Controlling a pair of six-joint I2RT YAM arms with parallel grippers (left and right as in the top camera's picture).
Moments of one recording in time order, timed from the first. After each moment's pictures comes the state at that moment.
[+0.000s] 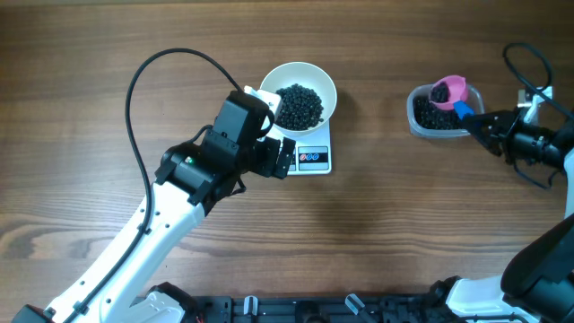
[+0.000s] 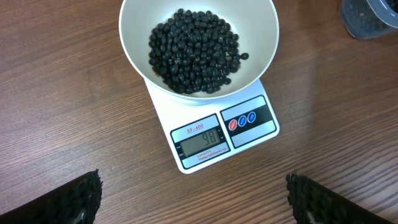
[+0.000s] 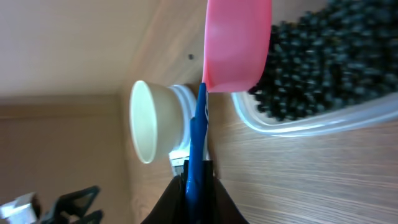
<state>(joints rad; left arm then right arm) -0.55 1.31 1.13 -0.75 -0.05 -0.16 -0.60 1.63 1.18 -0.92 -1.03 0.03</state>
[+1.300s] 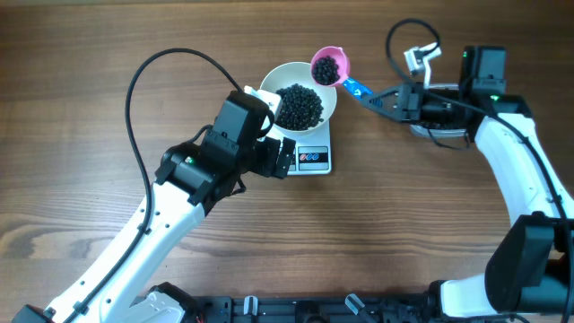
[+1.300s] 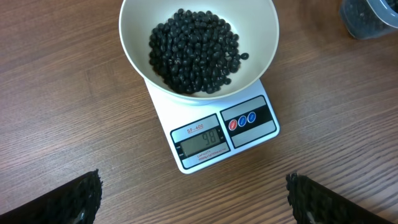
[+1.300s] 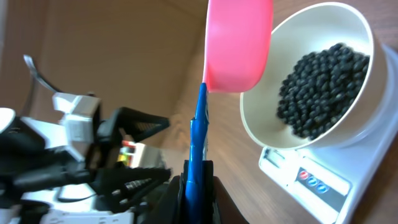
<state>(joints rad) -0.55 1.31 1.13 -0.75 -0.05 -0.16 -0.06 1.63 1.18 -0.54 -1.25 0.16</state>
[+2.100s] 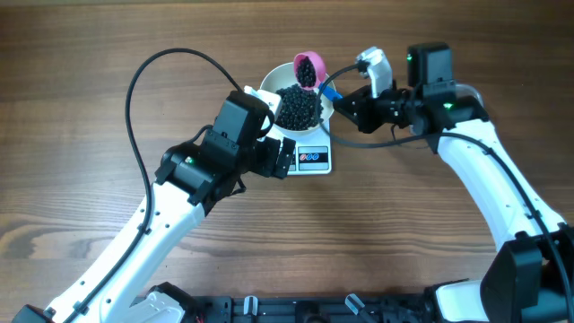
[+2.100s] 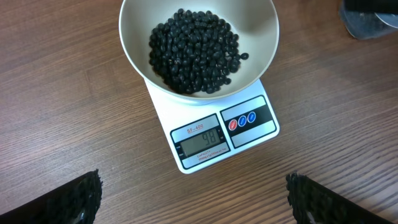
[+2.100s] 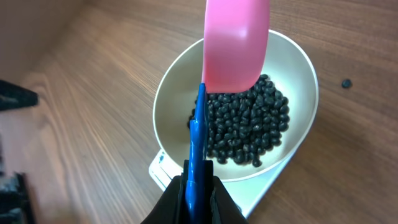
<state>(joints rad) -0.55 1.31 1.13 -0.75 -0.05 -0.16 0.20 1.58 1.18 -0.46 -0.67 -0.13</state>
